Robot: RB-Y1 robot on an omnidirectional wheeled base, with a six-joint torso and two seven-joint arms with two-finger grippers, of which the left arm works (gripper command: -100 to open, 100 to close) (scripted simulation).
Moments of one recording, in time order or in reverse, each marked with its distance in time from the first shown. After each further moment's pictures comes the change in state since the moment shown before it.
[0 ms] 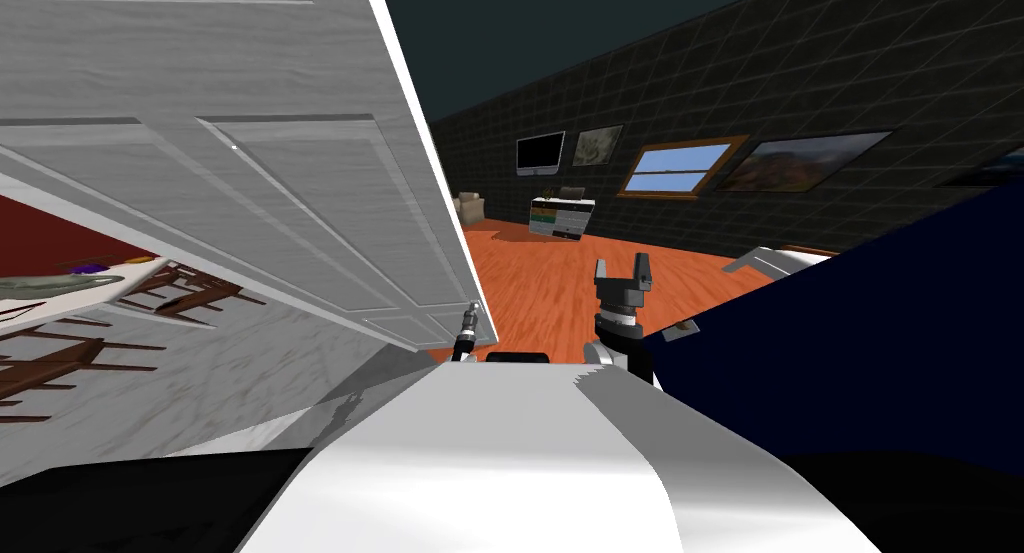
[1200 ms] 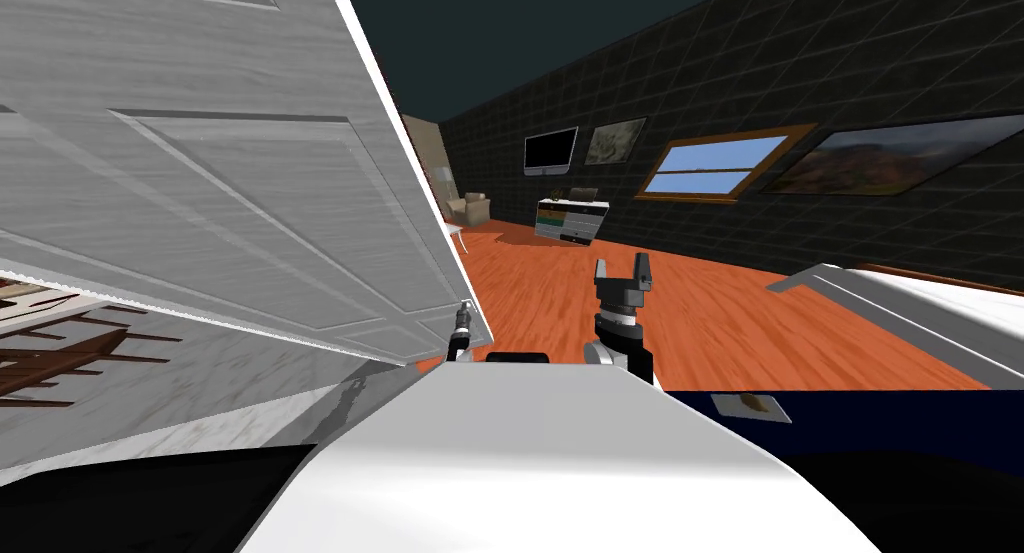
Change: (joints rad) arm -0.035 -0.007 0.106 0.029 0.053 0.023 -0.029
